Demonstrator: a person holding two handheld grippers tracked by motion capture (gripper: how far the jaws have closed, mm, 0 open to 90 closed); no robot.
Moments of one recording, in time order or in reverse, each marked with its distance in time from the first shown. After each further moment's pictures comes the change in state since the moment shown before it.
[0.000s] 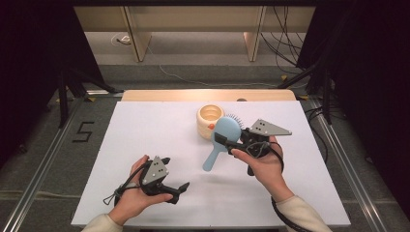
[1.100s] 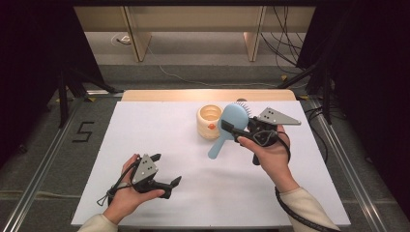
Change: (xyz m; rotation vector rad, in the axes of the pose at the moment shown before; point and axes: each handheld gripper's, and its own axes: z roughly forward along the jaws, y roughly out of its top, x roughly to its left) left arm 0.018 -0.013 -0.005 -0.061 0.058 -0.019; right arm -0.016 0.026 -0.007 -0.043 -0.052 -0.021
